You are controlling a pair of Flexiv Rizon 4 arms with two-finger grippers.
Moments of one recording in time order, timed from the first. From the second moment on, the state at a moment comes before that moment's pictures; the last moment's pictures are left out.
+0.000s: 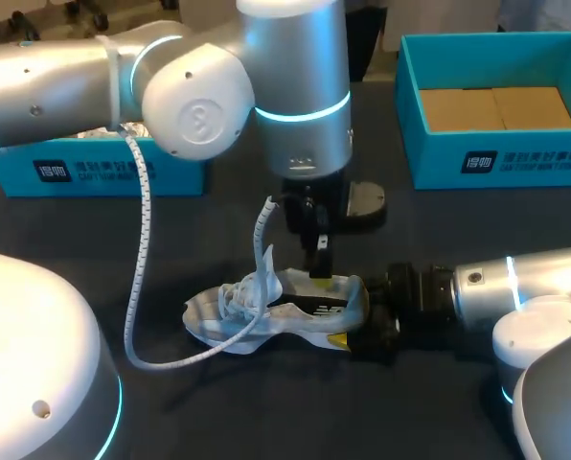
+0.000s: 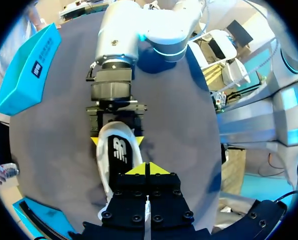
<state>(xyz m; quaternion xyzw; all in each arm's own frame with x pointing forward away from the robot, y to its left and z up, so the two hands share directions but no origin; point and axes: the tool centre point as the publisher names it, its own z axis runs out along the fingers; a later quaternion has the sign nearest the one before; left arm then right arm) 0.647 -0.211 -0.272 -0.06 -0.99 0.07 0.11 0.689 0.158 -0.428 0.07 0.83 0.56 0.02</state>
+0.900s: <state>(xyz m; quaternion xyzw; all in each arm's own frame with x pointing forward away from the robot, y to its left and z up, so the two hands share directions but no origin) 0.669 -0.202 -0.348 -0.04 -0.99 0.05 0.10 0.689 0.158 -0.428 0.07 0.83 0.56 0.02</state>
